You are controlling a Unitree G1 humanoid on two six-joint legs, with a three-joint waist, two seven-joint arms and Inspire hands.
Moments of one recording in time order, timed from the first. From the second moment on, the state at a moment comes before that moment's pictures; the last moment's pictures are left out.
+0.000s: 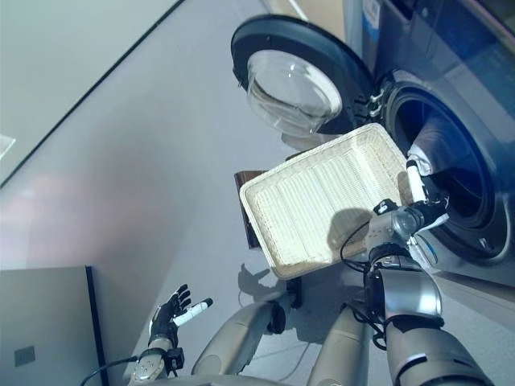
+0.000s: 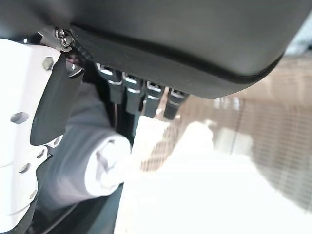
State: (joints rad) left arm 0.09 0.16 -0.32 0.99 -0.44 -0.44 0.18; right arm -0.83 -0.42 -0.17 1.26 0.99 -0.40 -0.48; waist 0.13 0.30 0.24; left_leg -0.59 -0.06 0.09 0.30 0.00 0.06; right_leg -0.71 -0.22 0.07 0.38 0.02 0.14
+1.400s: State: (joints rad) left arm 0.10 0.17 -0.32 0.81 -0.47 -0.43 0.13; right arm -1.13 -0.66 -0.27 1.12 1.45 -0.57 -0.28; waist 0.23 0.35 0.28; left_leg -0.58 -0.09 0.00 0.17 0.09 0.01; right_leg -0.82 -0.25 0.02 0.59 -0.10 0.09
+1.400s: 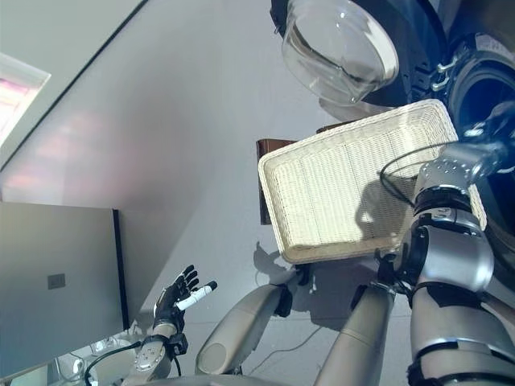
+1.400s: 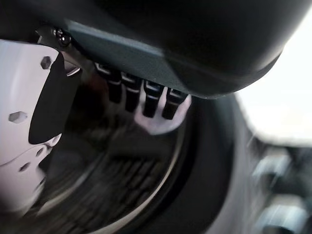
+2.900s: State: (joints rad) left arm 0.12 0.14 -0.20 1.06 -0.43 -0.37 0.09; right arm -0.36 -0.28 -0.07 1.19 0.95 -0.33 -0.15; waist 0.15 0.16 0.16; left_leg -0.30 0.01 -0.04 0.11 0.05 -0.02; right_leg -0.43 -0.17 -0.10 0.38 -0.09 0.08
